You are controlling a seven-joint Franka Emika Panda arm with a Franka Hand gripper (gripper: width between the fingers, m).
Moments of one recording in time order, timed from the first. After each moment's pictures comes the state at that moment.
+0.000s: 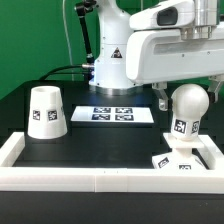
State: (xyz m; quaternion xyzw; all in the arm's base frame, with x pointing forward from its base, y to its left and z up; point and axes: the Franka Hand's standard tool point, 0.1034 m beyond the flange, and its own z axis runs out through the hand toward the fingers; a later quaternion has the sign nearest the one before) arm 0.609 0.092 0.119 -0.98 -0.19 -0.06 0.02
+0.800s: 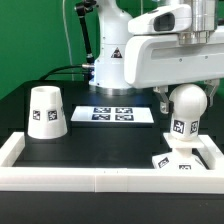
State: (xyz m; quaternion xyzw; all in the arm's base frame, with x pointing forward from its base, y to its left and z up) arm 0.606 0.092 0.114 -0.99 -0.15 -0.05 0.03
